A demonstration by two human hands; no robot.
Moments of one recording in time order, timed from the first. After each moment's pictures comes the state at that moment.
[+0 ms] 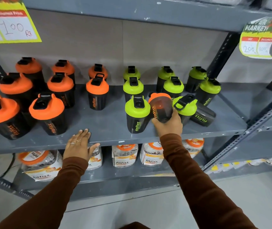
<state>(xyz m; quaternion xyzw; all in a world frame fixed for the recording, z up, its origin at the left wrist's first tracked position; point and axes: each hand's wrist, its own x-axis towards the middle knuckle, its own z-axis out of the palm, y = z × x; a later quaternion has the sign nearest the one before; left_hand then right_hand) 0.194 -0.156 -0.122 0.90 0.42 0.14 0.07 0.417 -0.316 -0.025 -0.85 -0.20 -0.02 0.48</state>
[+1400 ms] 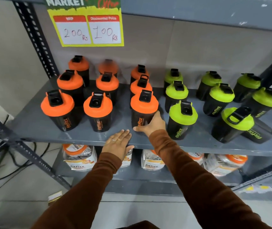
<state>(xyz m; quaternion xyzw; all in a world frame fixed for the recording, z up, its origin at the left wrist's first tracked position) 0.176 -0.135 -0.119 0.93 0.31 0.16 0.07 0.323 -0.175 -0.049 -0.81 -0.33 0.21 0.44</state>
